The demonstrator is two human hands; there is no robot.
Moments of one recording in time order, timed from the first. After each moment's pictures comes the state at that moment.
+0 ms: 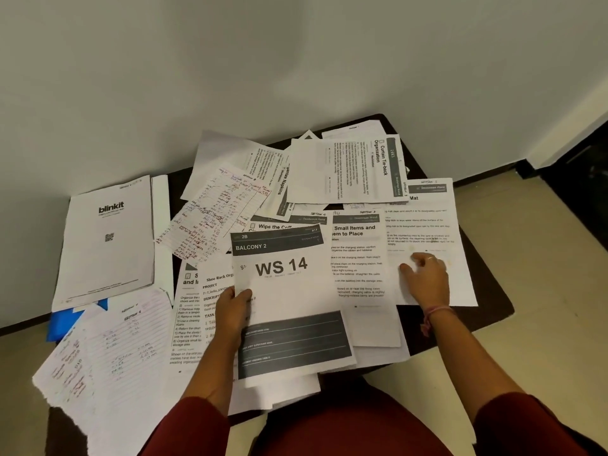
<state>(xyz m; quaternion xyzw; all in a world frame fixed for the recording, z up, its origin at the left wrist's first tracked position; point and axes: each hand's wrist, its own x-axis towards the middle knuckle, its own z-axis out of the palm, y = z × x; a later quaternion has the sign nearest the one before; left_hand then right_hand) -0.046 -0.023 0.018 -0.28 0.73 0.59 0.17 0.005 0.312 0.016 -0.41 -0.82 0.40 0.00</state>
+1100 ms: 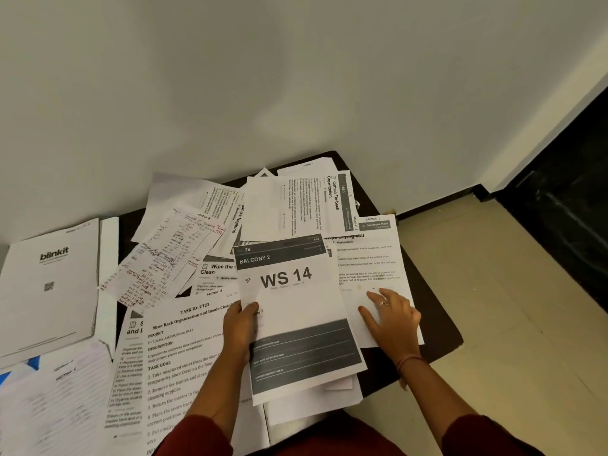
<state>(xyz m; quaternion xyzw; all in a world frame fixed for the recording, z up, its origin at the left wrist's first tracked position) -0.065 0.093 0.011 -0.28 0.68 0.65 0.20 0.037 0.358 -0.026 -0.22 -0.97 0.14 0.02</state>
